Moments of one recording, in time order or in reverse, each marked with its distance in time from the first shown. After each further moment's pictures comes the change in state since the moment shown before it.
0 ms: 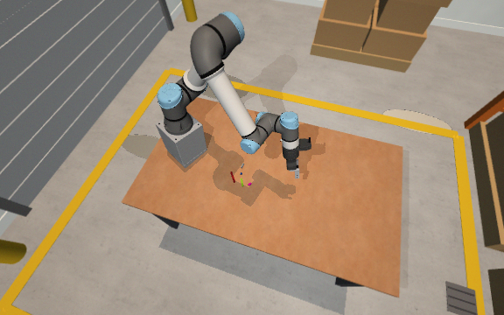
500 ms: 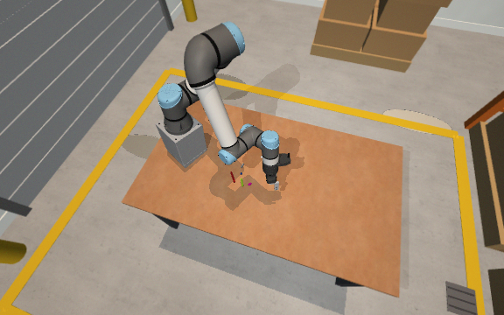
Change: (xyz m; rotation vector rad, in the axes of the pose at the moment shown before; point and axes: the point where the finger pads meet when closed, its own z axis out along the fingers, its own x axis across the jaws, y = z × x) arm 0.025 0.110 0.051 -0.079 -0.084 -0.166
